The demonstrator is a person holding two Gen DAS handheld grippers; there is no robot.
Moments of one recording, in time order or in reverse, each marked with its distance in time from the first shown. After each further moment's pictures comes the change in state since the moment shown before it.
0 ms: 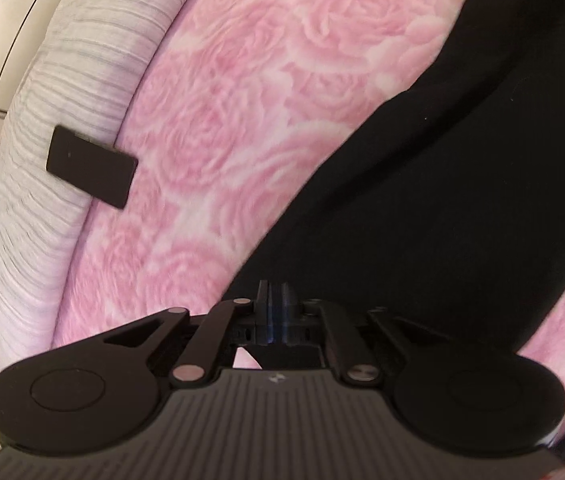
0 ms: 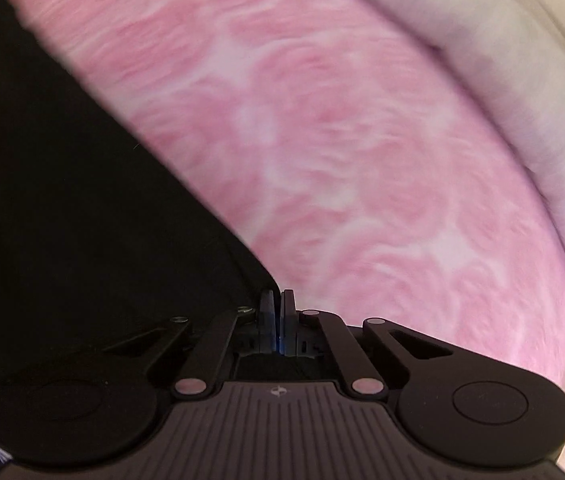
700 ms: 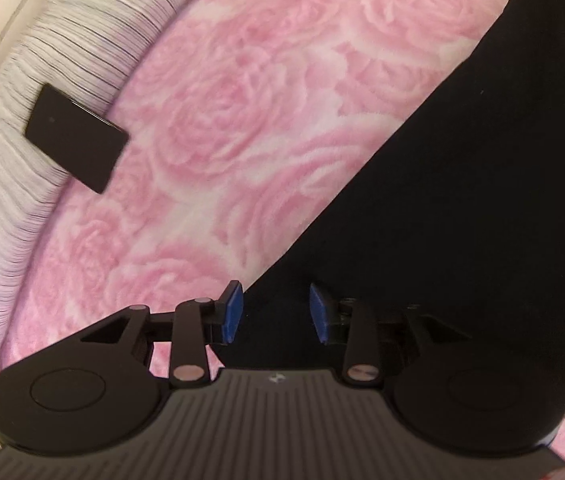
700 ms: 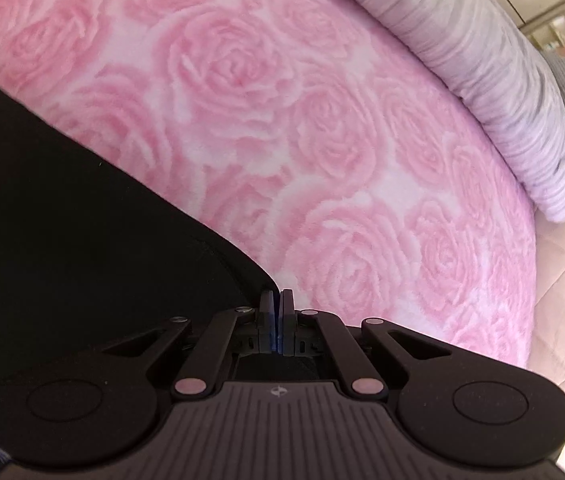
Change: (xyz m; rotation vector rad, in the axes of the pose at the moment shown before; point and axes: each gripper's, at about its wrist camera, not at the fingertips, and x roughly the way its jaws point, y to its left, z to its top) left arm 0.068 0.033 -0.006 -0.139 -0.019 -0.097; right arm 0.020 0.007 0.004 0.161 0.120 -0.182
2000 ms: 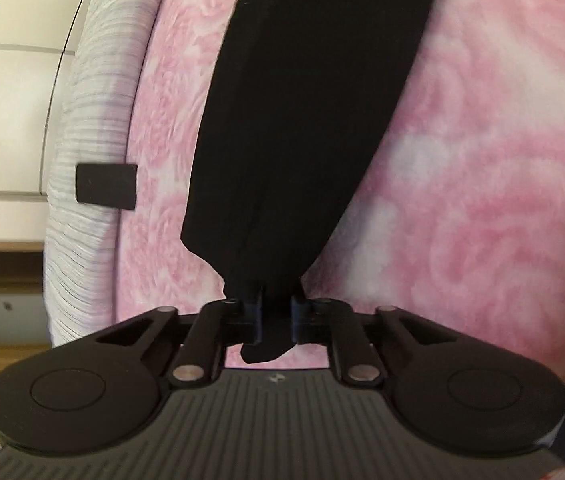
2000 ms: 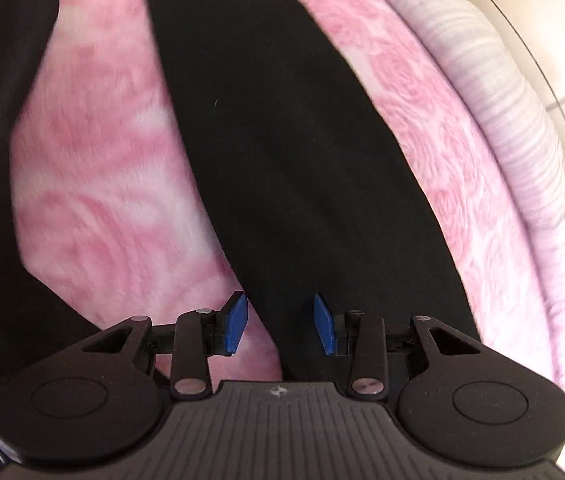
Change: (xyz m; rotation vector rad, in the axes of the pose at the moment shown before) left arm -0.066 -0.136 -0.151 0.372 -0.108 0.323; right arm -0.162 0.323 -0.039 -0.487 -0.276 0.070
